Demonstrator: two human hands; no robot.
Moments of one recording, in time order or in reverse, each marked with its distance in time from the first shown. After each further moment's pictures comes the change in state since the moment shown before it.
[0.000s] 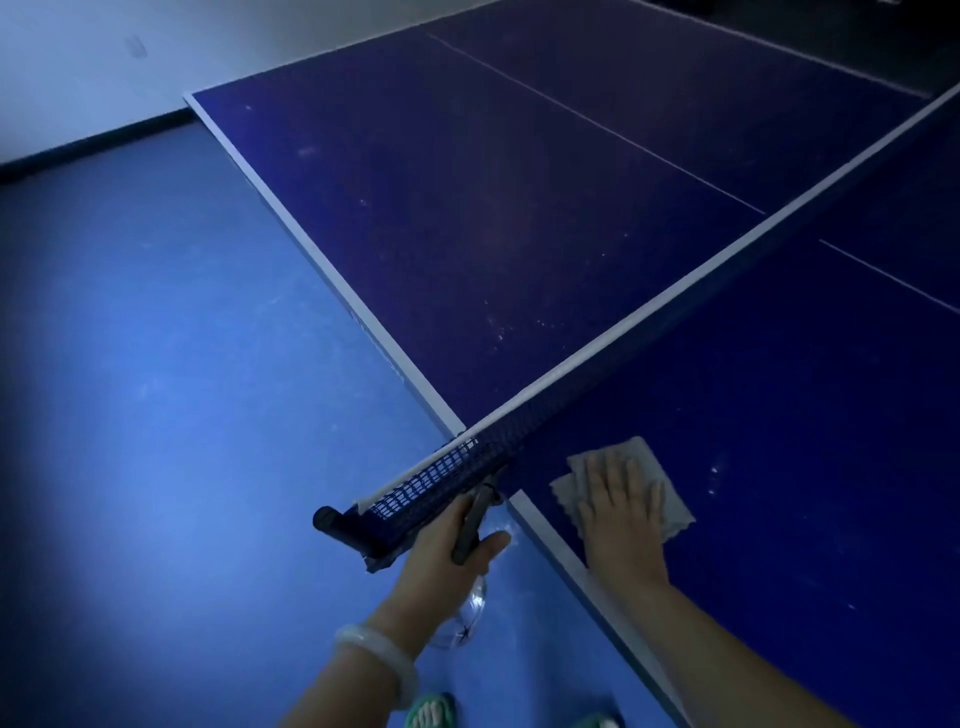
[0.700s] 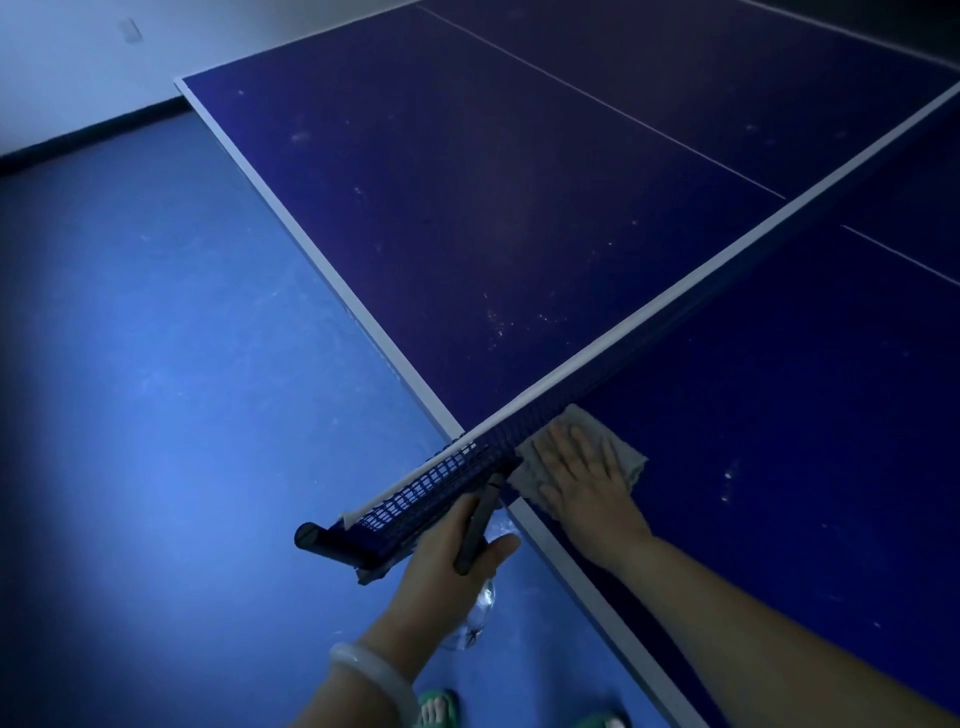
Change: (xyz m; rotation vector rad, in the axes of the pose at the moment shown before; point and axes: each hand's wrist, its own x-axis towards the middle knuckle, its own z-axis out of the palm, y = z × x) left_hand 0.016 -0.008 0.010 -0.035 0.016 0.054; right_hand 0.050 -0.002 0.006 0.026 -0.053 -0.343
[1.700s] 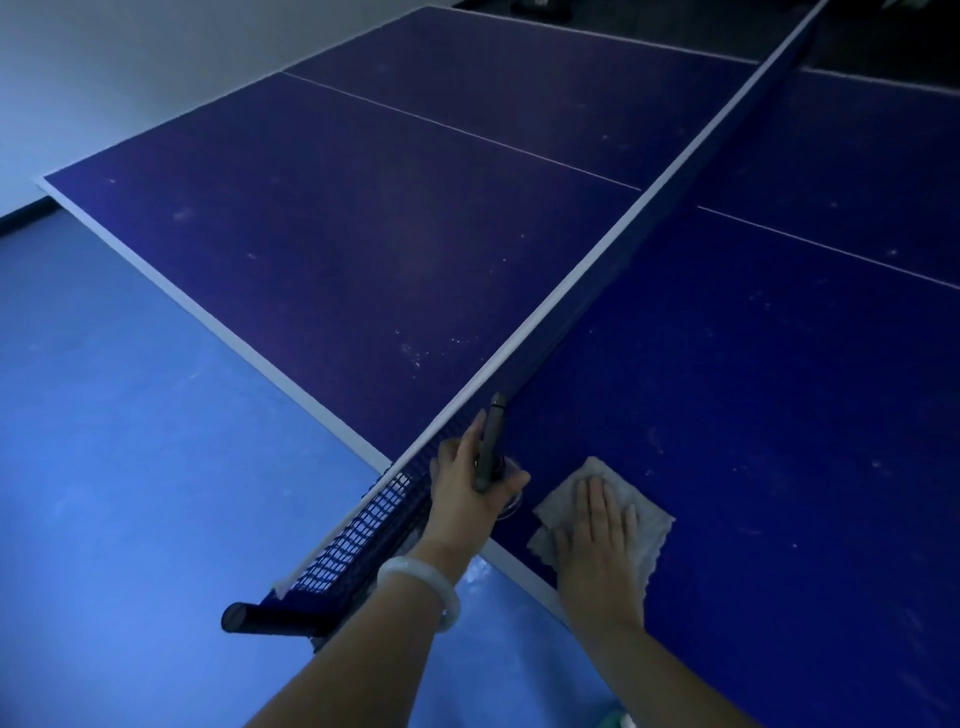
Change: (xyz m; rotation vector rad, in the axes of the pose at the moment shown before) left_hand 0.088 0.035 0.058 0.148 -0.054 0.084; right_hand -0.084 -0.027 -0.015 0.099 0.079 0.631
